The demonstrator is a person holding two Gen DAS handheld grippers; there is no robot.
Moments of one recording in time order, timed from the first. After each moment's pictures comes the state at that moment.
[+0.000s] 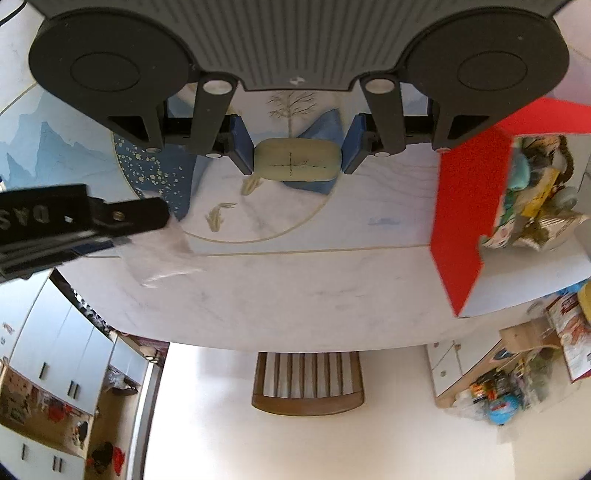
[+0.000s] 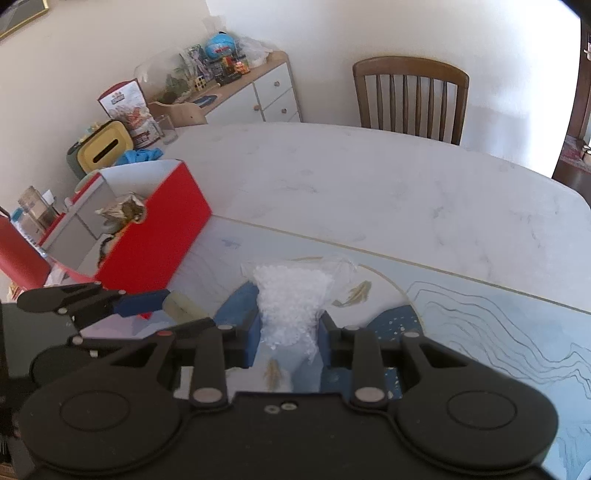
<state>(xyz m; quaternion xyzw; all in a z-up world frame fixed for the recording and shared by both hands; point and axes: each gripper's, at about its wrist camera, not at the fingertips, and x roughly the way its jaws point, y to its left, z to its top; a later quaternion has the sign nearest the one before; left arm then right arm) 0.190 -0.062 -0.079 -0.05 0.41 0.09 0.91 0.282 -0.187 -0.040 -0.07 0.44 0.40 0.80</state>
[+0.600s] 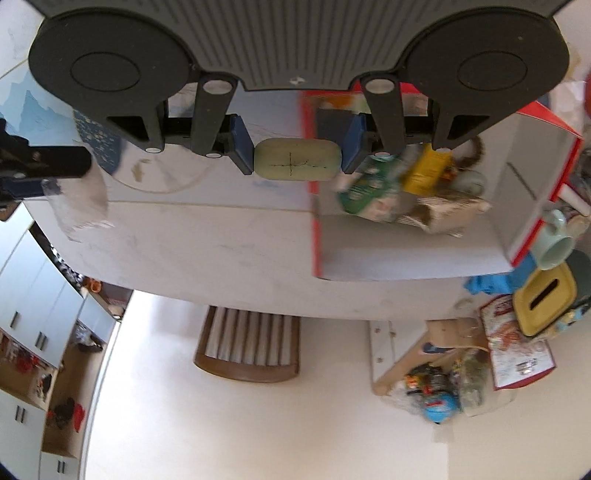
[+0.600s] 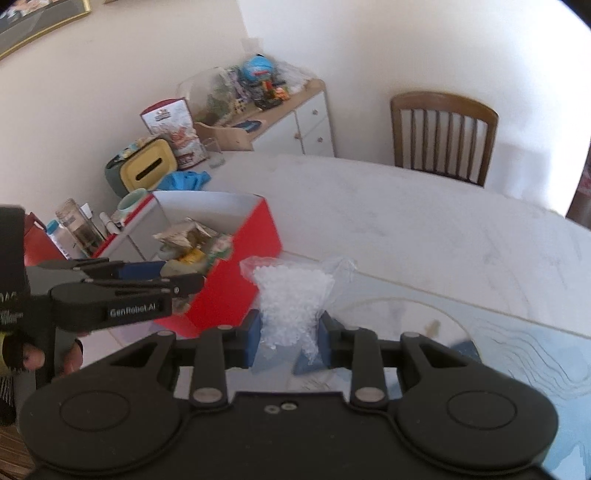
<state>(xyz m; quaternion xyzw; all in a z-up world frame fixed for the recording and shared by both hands) 0.145 0.059 -0.023 -0.08 0.37 0.14 0.91 0.225 -0.119 0.012 -0.07 0.40 0.43 0.81</state>
